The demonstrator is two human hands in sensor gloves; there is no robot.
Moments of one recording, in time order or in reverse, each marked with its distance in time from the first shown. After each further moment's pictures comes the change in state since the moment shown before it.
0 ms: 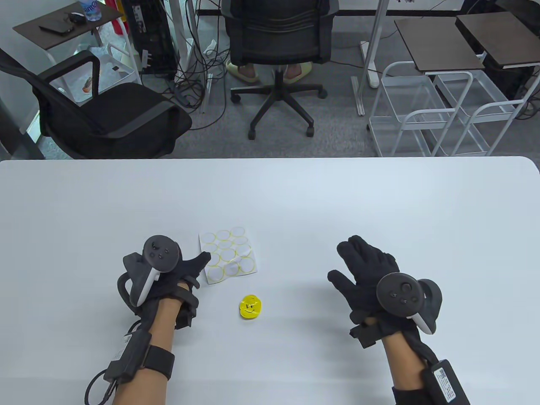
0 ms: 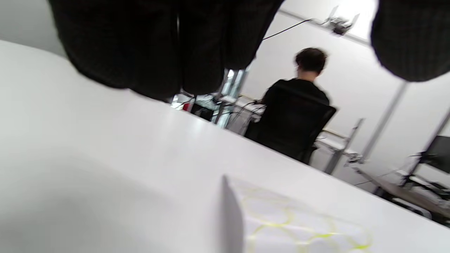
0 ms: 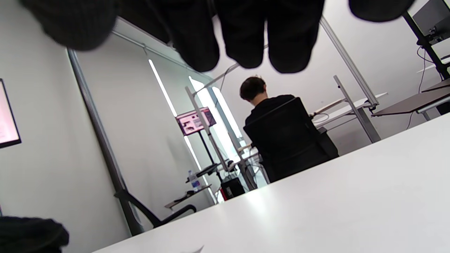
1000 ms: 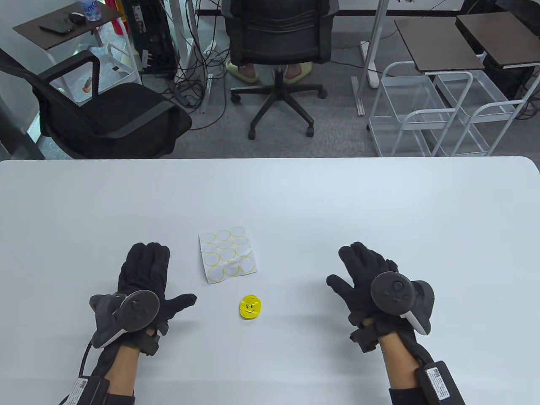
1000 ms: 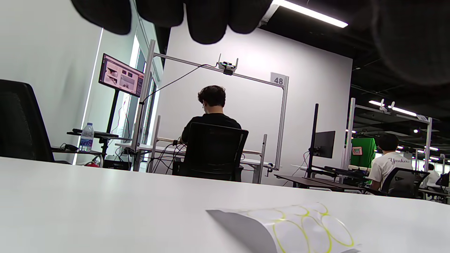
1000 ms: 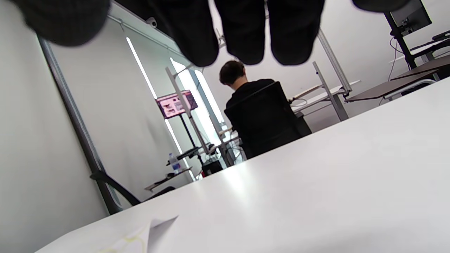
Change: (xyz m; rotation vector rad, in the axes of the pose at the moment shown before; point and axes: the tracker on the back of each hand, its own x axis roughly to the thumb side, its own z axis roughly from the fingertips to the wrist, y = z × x) left_hand -0.045 0.017 0.052 0.156 -0.406 -0.149; right_hand -0.015 0.024 0.002 0.073 0.089 0.043
